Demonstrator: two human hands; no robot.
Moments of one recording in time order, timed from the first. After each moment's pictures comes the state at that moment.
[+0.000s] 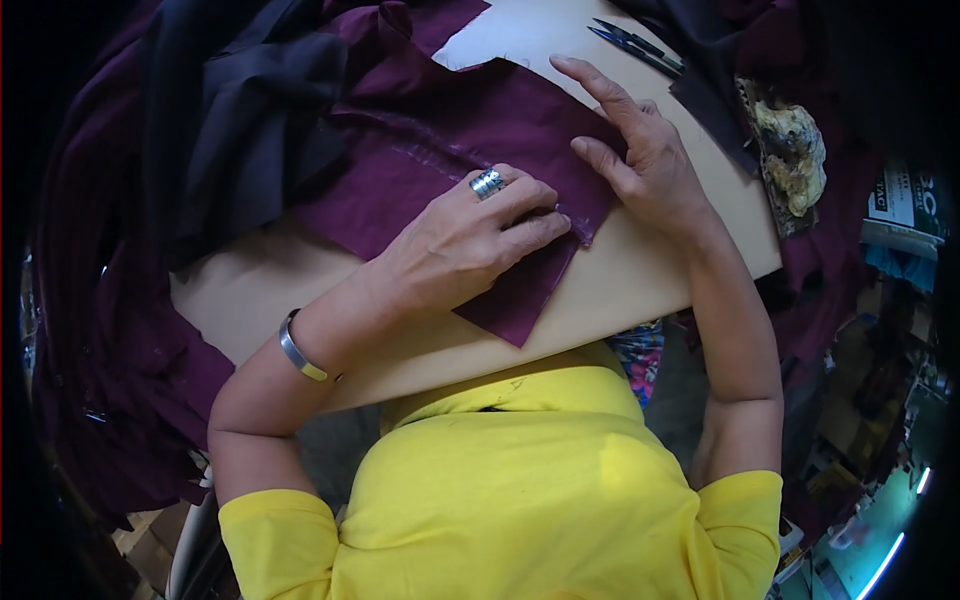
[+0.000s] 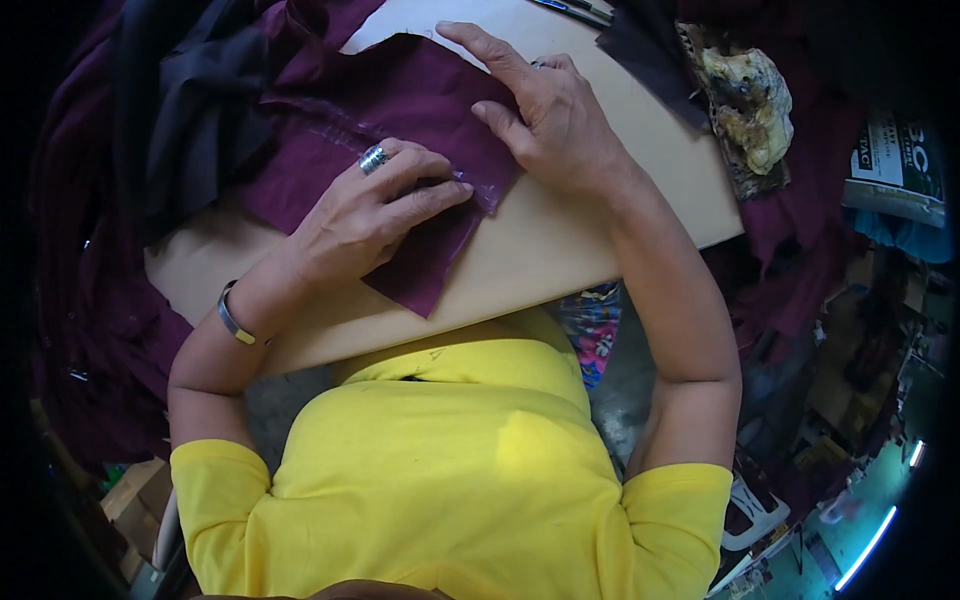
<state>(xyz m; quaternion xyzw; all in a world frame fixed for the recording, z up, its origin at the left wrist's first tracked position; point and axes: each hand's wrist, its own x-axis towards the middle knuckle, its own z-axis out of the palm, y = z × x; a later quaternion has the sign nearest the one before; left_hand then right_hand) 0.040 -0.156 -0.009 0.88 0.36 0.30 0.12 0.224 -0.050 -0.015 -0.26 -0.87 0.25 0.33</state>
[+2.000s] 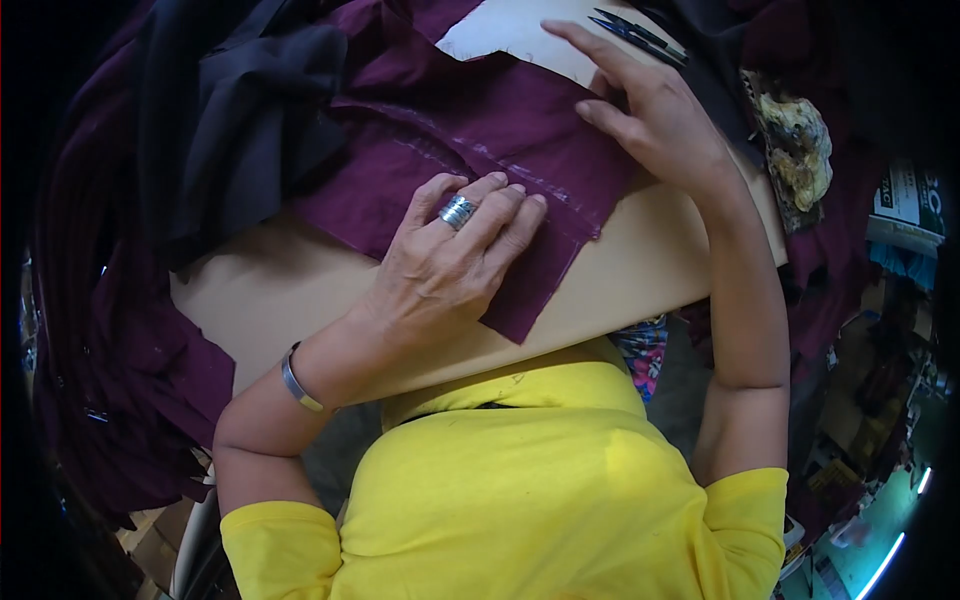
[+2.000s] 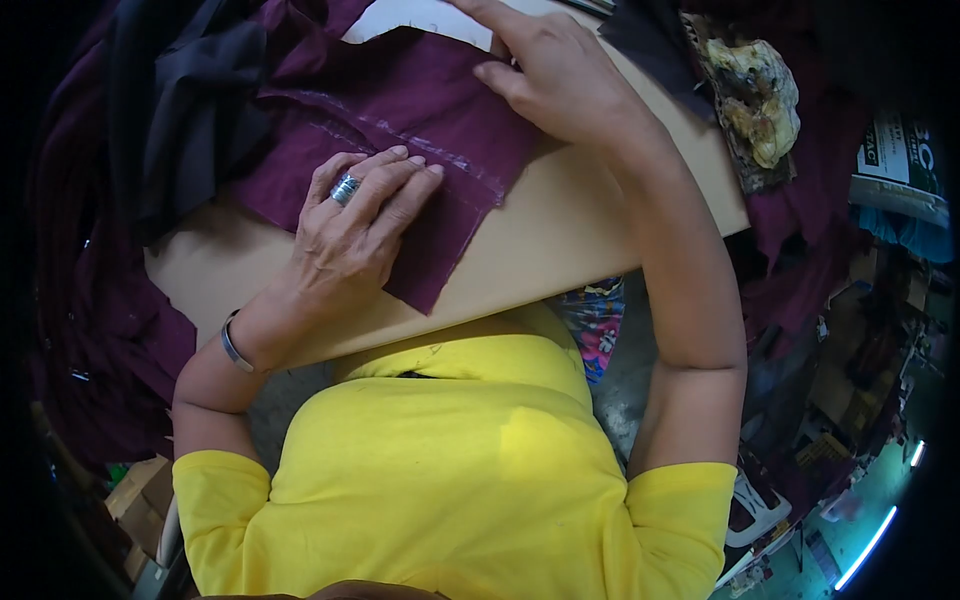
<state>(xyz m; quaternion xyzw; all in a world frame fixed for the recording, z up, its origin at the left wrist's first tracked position) 0.046 -0.189 -0.007 0.85 0.49 0.19 -0.02 0.216 -0.037 0.019 -0.37 -0.86 0.31 0.14</state>
